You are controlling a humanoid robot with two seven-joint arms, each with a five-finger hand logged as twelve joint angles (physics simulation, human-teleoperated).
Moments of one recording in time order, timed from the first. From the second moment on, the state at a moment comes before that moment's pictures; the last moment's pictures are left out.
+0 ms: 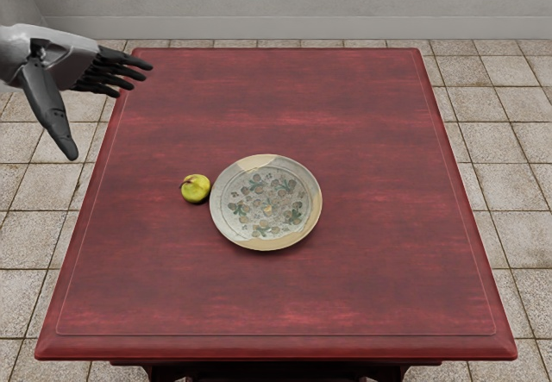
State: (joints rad) left arm -2.22 0.78 1.10 -1.38 0.01 -0.61 -0.18; right arm -0.11 0.00 0.10 0.21 0.04 0.04 0.08
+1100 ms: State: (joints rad) left arm -2.23 0.30 1.01 -1.48 -0.11 -0.07 0.22; right arm -0.11 0.00 0.09 0.20 0.05 0.04 0.08
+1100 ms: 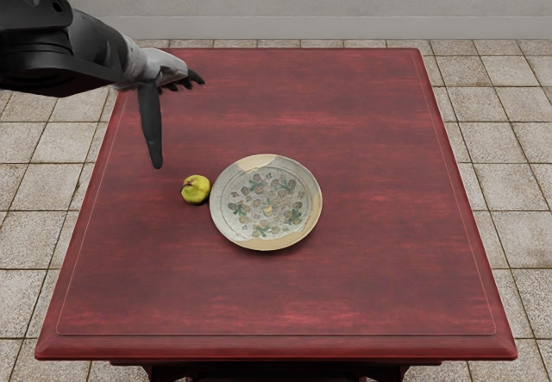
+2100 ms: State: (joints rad) left arm -1.93 0.09 0.89 -1.61 -0.22 0.59 0.22; right arm -0.11 0.00 0.09 0.20 0.05 0.04 0.08
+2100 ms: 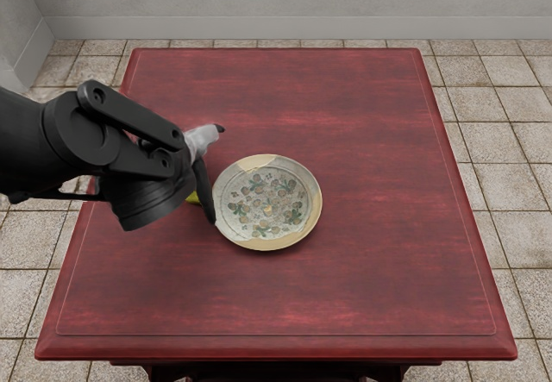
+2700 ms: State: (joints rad) left arm -1.92 0.08 0.95 -1.57 -0.16 0.58 0.23; right arm -0.11 0.00 0.09 0.20 0.05 0.04 0.08
